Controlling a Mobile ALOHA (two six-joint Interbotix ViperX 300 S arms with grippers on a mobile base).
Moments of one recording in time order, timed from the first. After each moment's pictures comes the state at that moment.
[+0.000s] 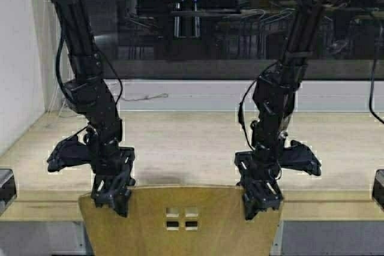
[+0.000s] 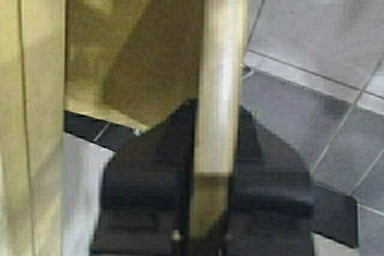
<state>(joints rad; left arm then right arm) -0.44 0.92 0.36 -1.18 -0.12 -0.62 0.41 1.02 0.23 1.10 0.00 0.57</state>
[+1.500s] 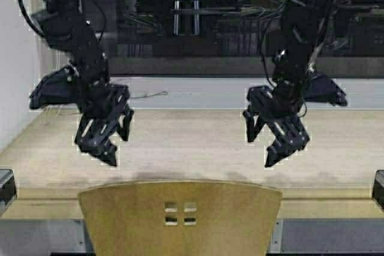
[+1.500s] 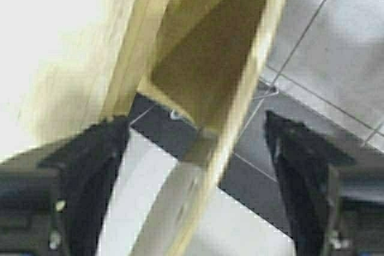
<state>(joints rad) -0.50 0.44 0.70 -1.11 -0.21 -0.60 0.41 0.51 0.62 1.03 -0.08 0.49</state>
